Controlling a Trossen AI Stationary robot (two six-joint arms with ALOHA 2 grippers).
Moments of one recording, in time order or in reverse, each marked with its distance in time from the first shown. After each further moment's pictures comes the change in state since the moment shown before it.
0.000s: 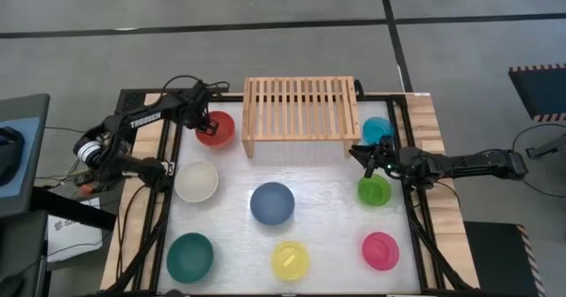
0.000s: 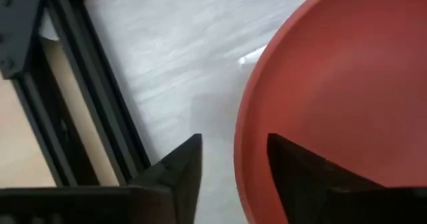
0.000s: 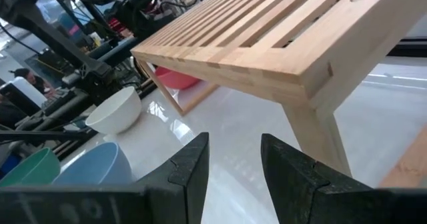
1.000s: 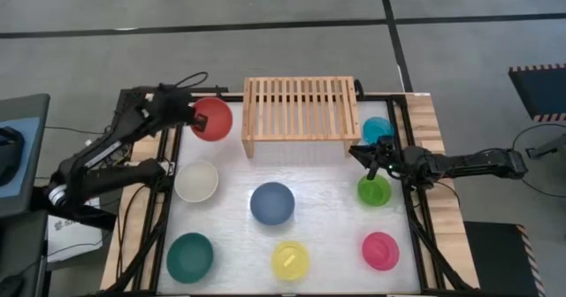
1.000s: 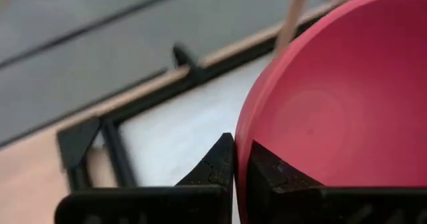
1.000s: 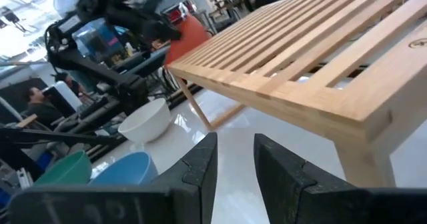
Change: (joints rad) left arm -0.126 -0.574 0.000 0.037 -0.006 0.060; right arm 0.013 0.000 0.000 0.121 -0.055 -0.080
